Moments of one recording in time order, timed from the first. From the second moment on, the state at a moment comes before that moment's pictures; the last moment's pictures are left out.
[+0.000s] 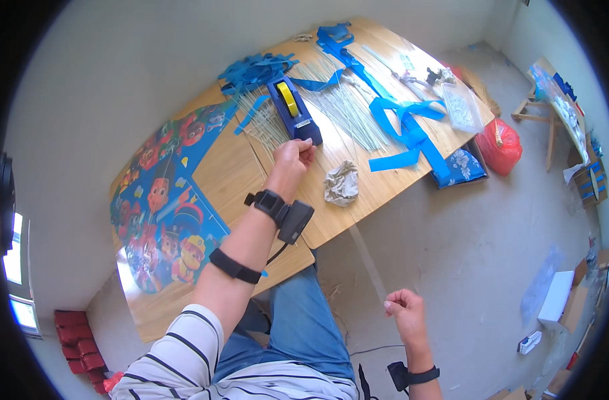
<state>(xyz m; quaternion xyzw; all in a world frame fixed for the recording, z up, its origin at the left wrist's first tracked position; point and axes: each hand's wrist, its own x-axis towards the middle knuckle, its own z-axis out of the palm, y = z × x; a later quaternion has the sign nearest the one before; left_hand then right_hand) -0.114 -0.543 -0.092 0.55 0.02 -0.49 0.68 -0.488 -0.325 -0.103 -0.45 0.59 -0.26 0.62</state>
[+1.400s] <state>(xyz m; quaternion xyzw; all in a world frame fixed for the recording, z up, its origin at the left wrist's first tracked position) 0.086 -0.035 0.153 0.43 -0.40 -0.22 0.78 -0.284 -0.249 -0.046 -0.68 0.28 -0.18 0.65</state>
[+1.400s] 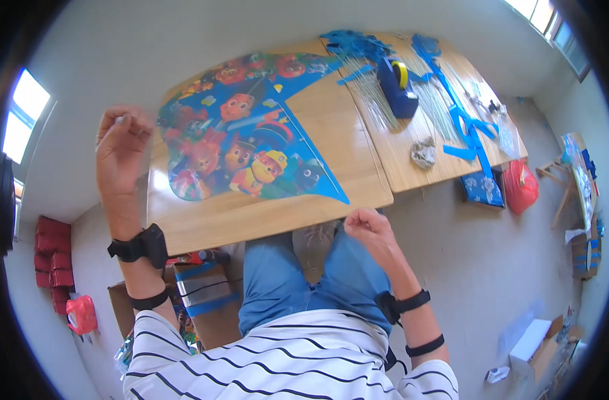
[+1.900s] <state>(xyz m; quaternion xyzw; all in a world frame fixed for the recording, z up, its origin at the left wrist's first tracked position) 0.187 -0.102 0.141 0.50 -0.35 -0.21 0.76 -0.230 -0.288 -0.072 -0.66 0.32 -0.18 0.66</state>
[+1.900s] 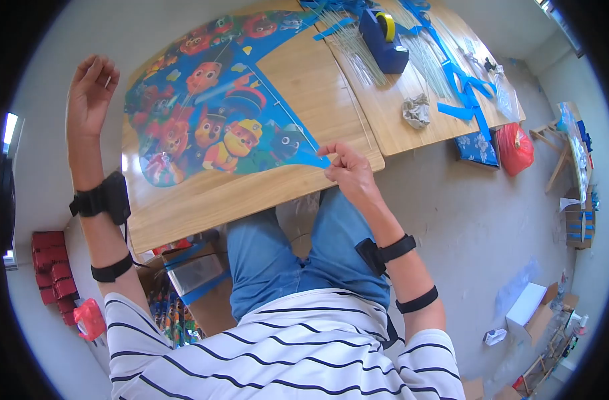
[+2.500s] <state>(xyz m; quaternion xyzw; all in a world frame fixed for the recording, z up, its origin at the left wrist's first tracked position) 0.209 -0.121 0.151 0.47 -0.41 -0.30 0.73 -0.222 -0.287 -0.054 -0.61 0.30 -0.18 0.71</state>
